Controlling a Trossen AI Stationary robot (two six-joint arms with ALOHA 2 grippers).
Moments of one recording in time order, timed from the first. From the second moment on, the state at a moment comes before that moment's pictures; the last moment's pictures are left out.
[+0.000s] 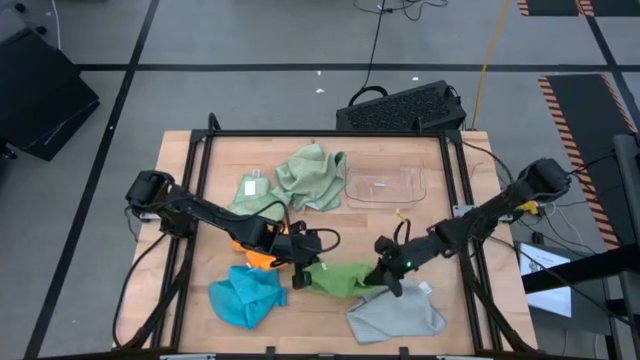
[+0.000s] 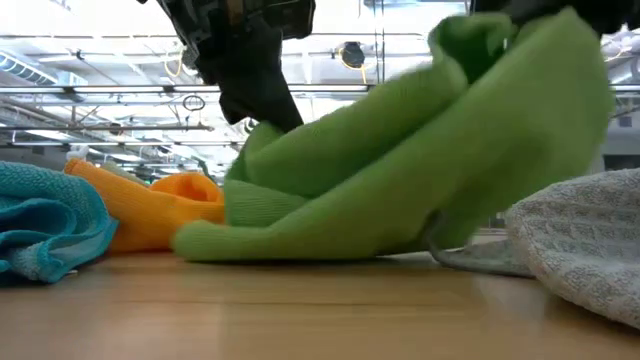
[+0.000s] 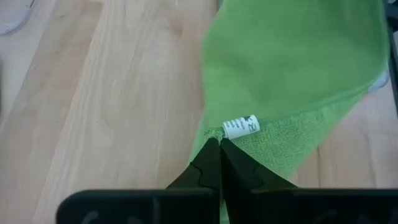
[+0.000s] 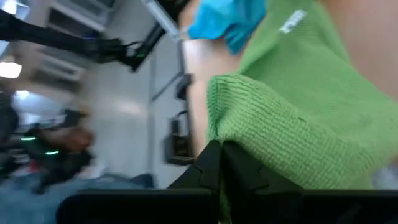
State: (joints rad) left arm -0.29 1.73 1.14 -0.30 -0.09 -0.42; right arm 0.47 1.31 0.59 0.27 -0.03 1.06
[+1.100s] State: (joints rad) left arm -0.40 1.32 1.16 0.18 -0.45 -0.38; right arm 0.20 0.88 0.53 0.40 0.09 0.59
